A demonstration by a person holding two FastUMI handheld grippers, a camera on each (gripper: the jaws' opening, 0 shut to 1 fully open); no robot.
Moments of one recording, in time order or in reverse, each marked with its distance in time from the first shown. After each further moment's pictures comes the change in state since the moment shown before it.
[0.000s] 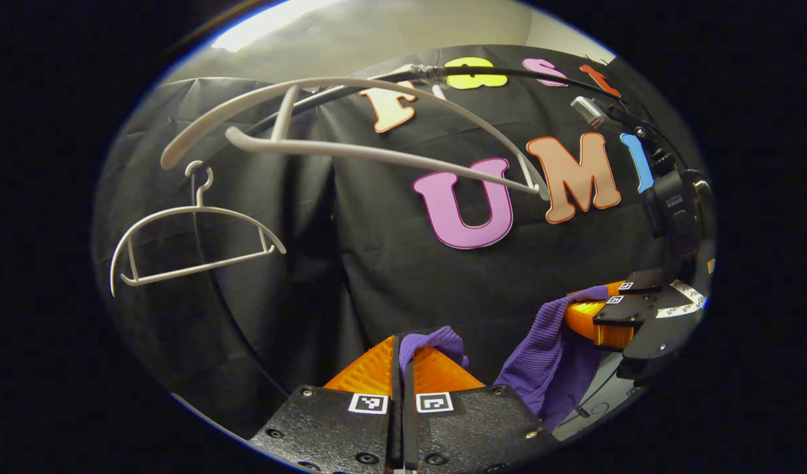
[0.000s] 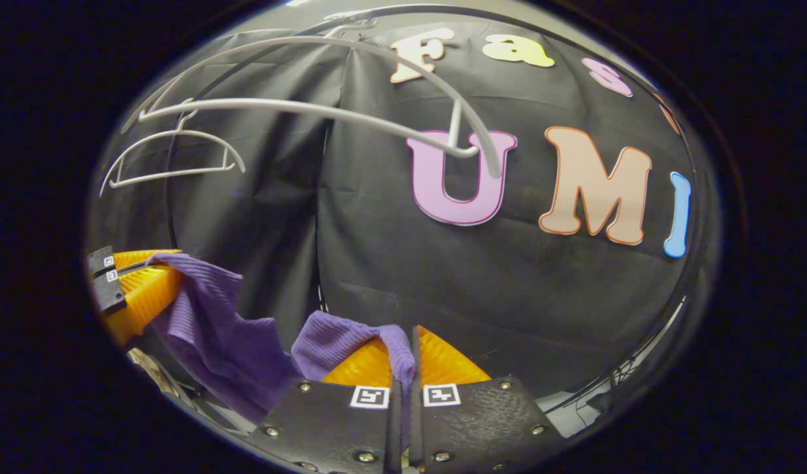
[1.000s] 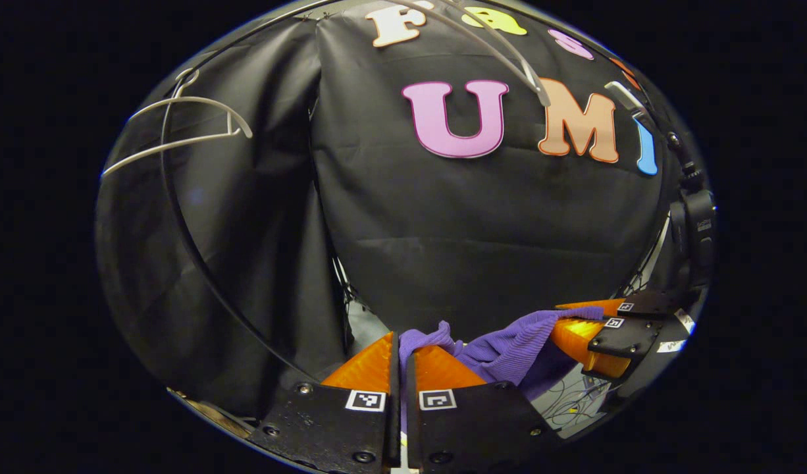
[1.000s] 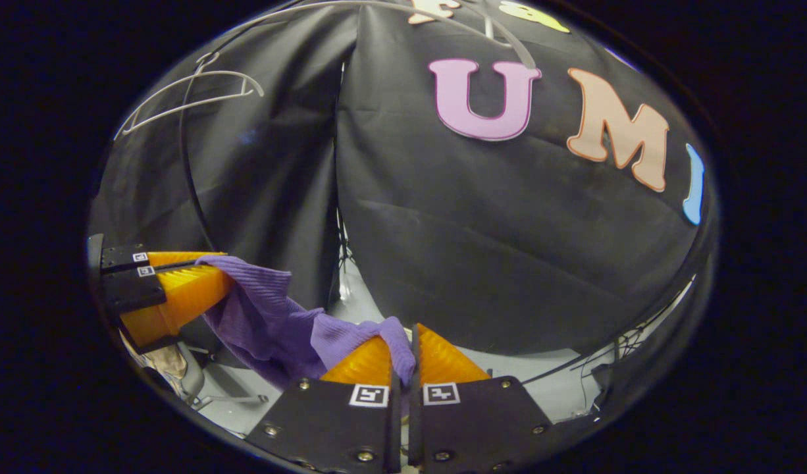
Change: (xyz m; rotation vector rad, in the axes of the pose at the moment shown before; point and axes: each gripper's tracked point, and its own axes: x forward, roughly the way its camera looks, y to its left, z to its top) left arm -0.015 -0.041 -0.122 -0.154 0.387 -0.103; right arm -0.016 0.022 -0.124 -0.007 0.329 0.058
